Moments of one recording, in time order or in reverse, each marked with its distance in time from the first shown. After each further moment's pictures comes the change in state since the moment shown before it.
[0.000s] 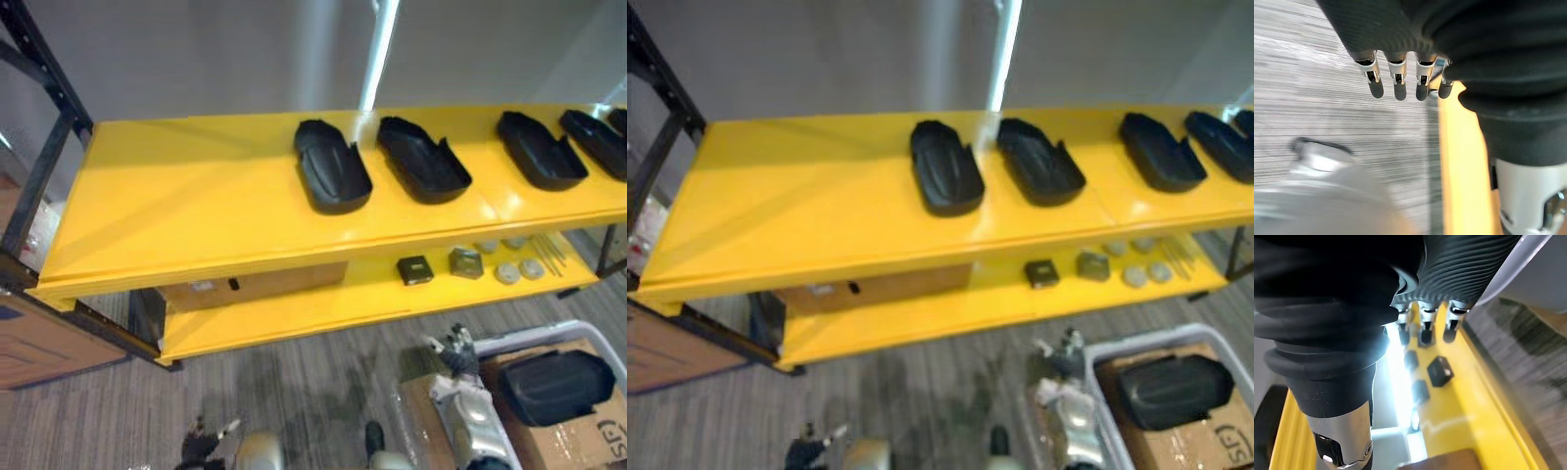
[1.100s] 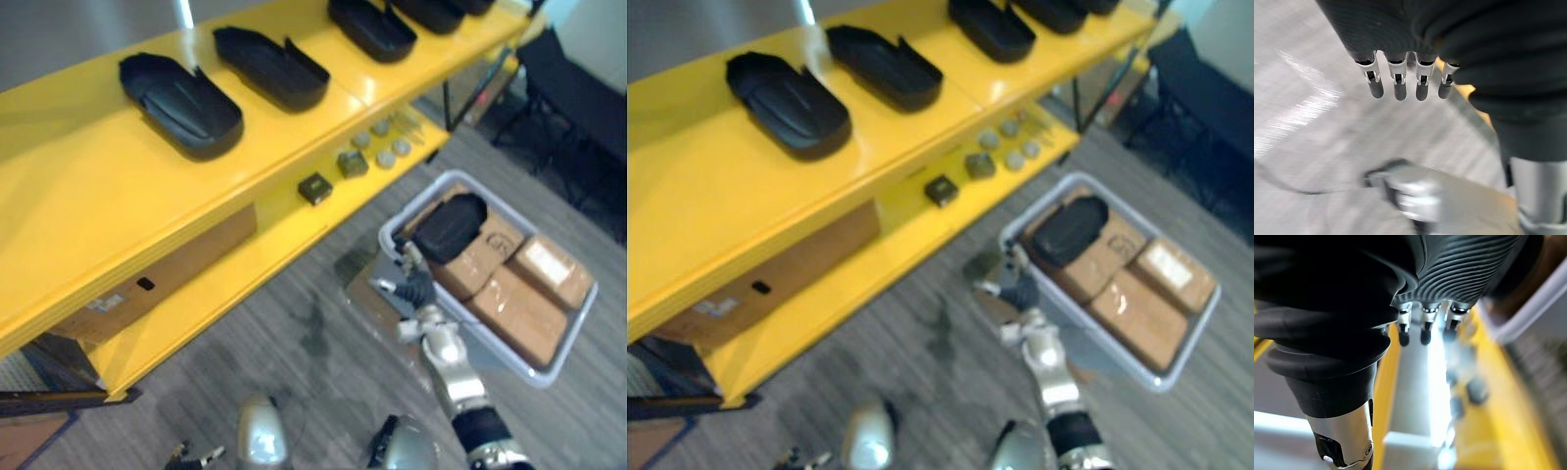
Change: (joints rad) left arm 0.184 0.127 0.074 -0.005 0.139 0.105 -0.126; right arm -0.137 -0.091 0.204 -0.381 -0.172 0.057 -0.060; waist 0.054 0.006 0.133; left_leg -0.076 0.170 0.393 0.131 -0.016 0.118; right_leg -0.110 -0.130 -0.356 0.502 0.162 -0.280
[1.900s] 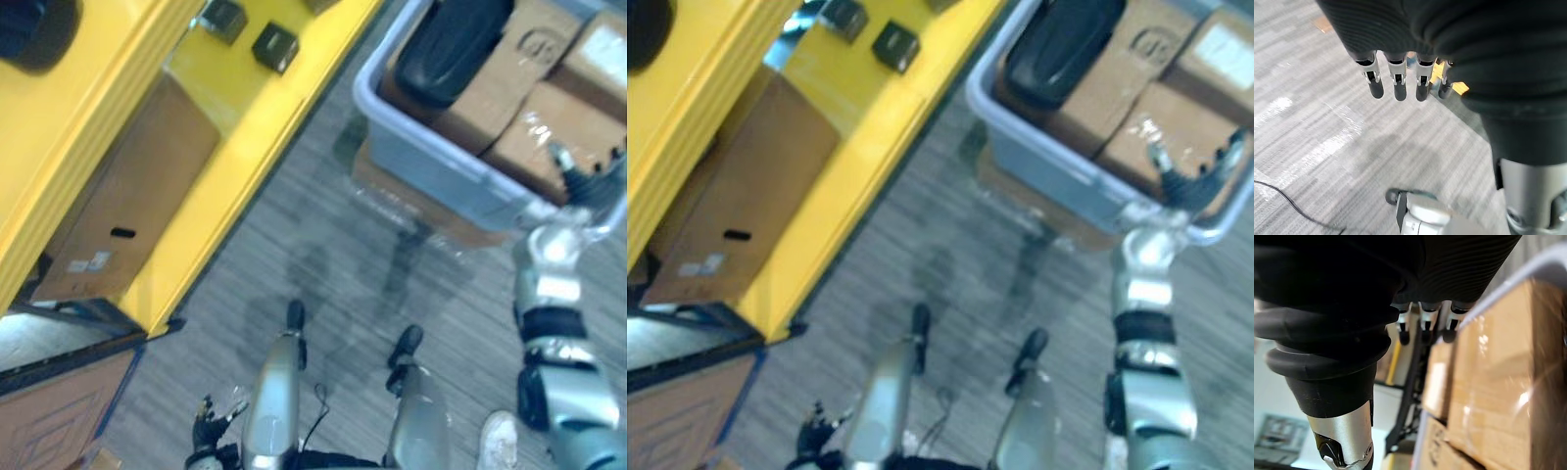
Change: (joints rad) left arm -0.193 -0.154 -0.150 -0.027 -0.258 -0.222 0.169; right arm -0.714 -0.429 -0.266 0.565 0.283 -0.071 -0.367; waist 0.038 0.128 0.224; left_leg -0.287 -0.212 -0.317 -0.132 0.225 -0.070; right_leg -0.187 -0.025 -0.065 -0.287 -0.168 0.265
